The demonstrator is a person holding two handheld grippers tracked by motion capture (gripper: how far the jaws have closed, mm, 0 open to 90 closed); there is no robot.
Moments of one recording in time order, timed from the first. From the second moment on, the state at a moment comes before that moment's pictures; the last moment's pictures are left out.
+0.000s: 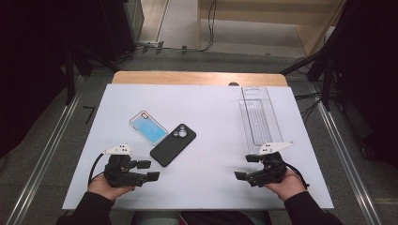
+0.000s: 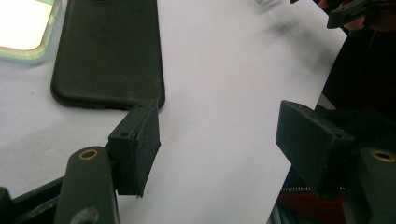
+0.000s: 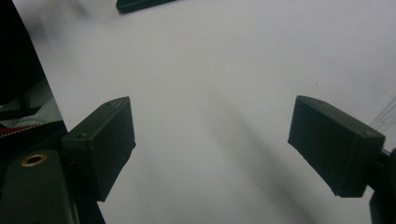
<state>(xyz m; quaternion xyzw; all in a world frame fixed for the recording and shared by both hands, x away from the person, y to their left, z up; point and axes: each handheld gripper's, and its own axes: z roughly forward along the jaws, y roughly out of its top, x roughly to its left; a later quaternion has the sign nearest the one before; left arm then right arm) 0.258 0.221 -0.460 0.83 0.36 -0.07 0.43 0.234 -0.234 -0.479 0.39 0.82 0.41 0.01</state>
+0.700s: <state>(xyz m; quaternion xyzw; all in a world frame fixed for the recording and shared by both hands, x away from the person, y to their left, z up) 0.258 0.218 -0.458 0.83 0.35 -0.06 0.43 0.250 -0.218 -0.462 0.36 0.83 0.42 0.01</state>
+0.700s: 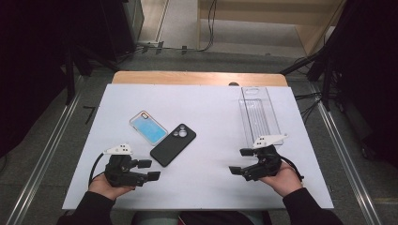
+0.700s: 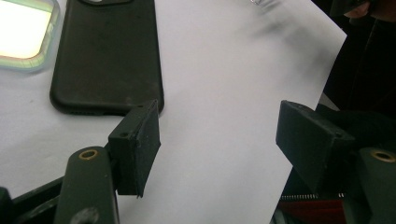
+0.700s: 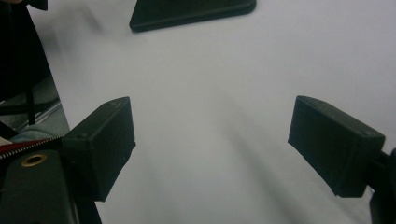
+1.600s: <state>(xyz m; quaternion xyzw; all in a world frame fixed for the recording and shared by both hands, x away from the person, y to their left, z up) 0.259 0.216 -0.459 0.83 0.36 -0.06 0.43 0.281 -0.178 -0.442 0.36 0.83 0.42 0.02</state>
